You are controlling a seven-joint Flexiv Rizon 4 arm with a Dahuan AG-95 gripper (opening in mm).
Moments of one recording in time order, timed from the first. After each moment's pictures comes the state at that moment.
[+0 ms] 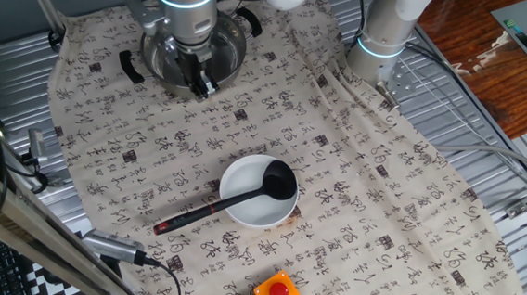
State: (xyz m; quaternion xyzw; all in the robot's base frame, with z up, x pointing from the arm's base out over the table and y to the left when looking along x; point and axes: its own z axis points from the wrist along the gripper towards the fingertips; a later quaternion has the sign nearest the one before) arm 0.497 0.000 0.169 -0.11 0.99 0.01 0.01
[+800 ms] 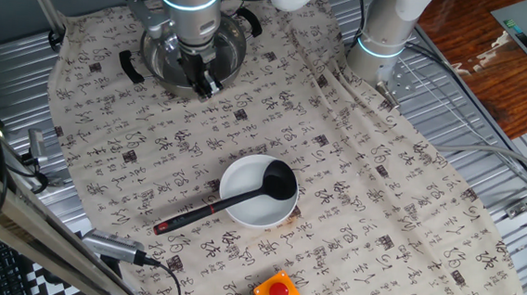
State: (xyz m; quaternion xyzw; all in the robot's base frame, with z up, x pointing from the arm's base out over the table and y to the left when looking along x) arm 0.501 0.000 0.171 -0.11 0.99 0.01 0.00
